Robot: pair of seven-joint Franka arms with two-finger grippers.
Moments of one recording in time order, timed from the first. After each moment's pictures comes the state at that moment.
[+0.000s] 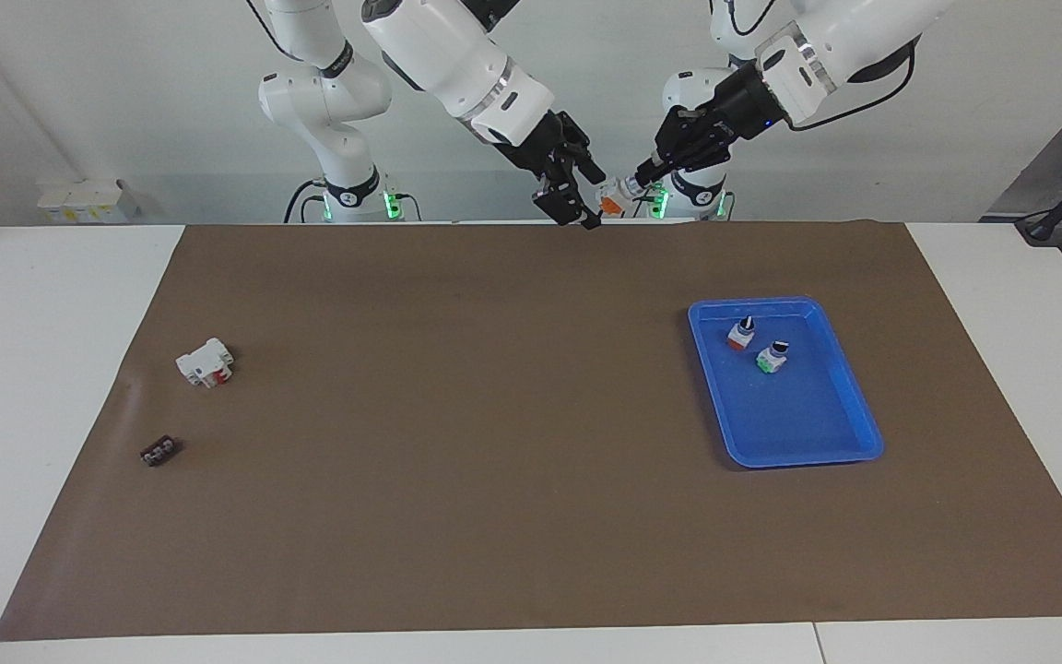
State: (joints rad) left arm -0.06 -0.25 -0.17 -1.86 -0.78 1.70 -0.39; right arm 0.18 0.03 0.40 -1.71 0.65 2.14 -0.98
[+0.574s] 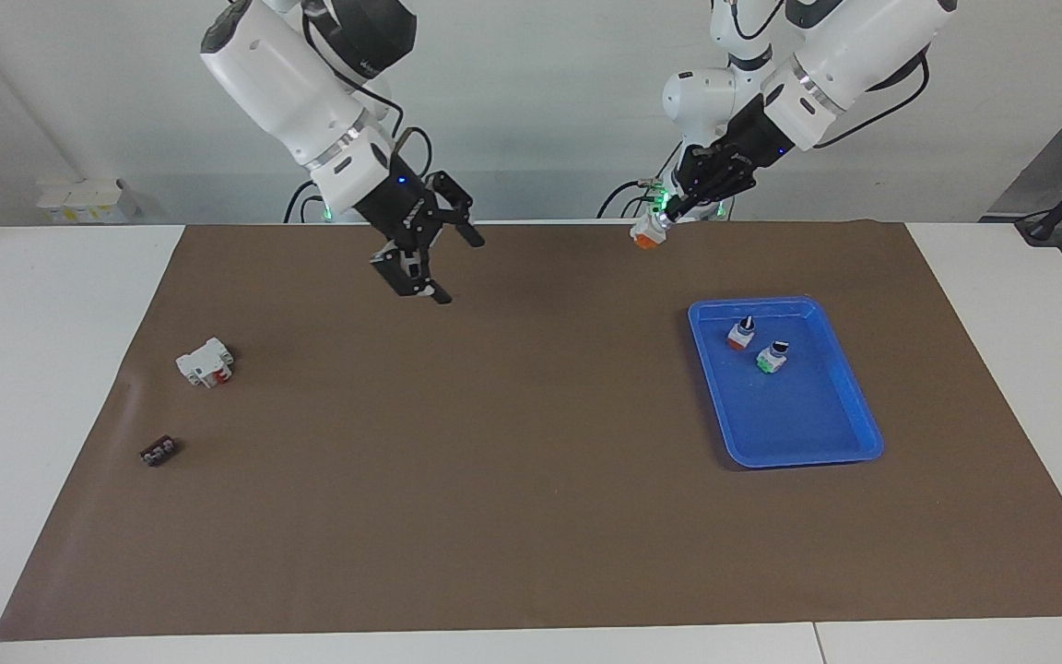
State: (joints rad) left arm -0.04 -0.25 -0.17 -1.96 -0.54 1.79 -0.30; right arm -0.11 0.03 0.39 -1.71 0.45 2.06 -0.96
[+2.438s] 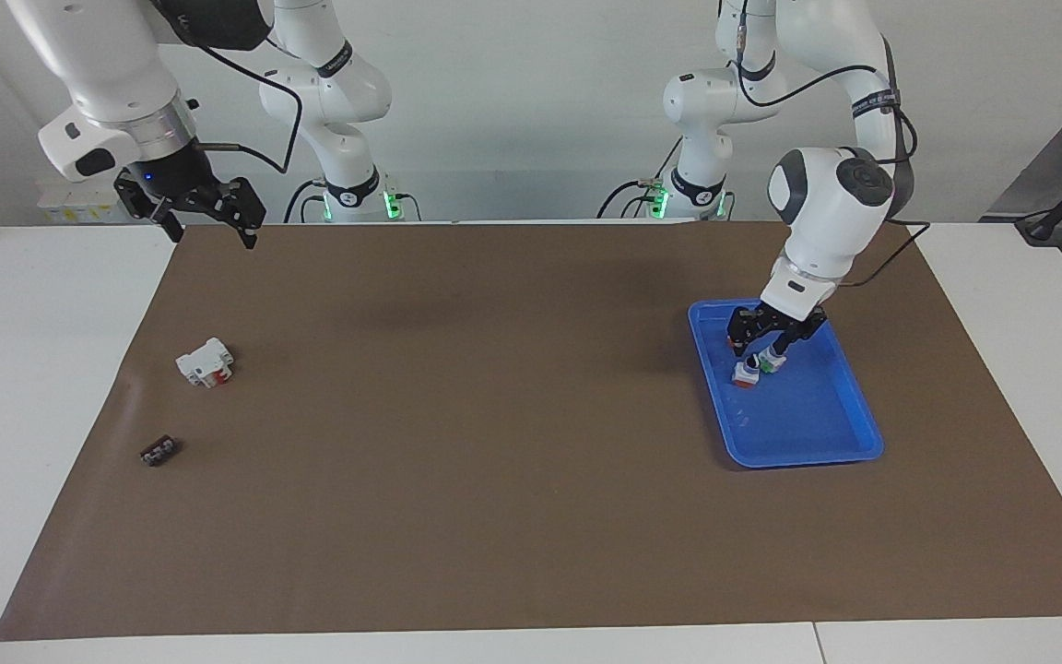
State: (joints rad) left arm 0.04 0.00 -0.18 -2.13 -0.06 2.19 -0.09; right arm 0.03 -0.02 -0.03 -1.59 -0.06 1.50 0.09
